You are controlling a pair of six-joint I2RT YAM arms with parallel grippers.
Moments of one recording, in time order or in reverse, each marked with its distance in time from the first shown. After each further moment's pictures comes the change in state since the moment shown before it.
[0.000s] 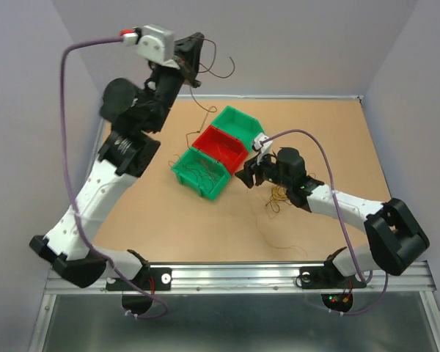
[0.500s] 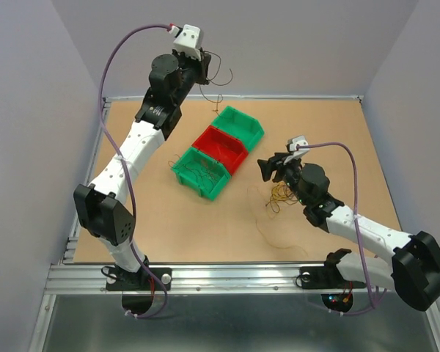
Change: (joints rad) left arm 0.217 0.385 0.031 -0.062 0.120 -0.086; right arm -0.010 -0.309 -0.225 0.152 0.480 0.137
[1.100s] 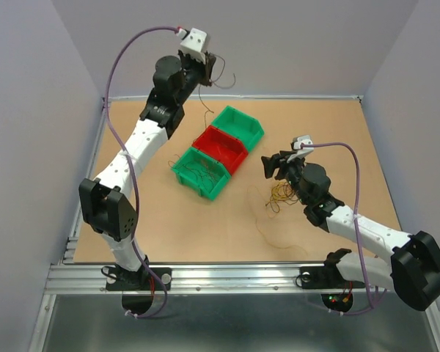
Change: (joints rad) left arm 0.018 0.025 -0.093 0.088 0.103 0.039; right arm -0.020 -0.007 -0.011 0.029 0.081 0.024
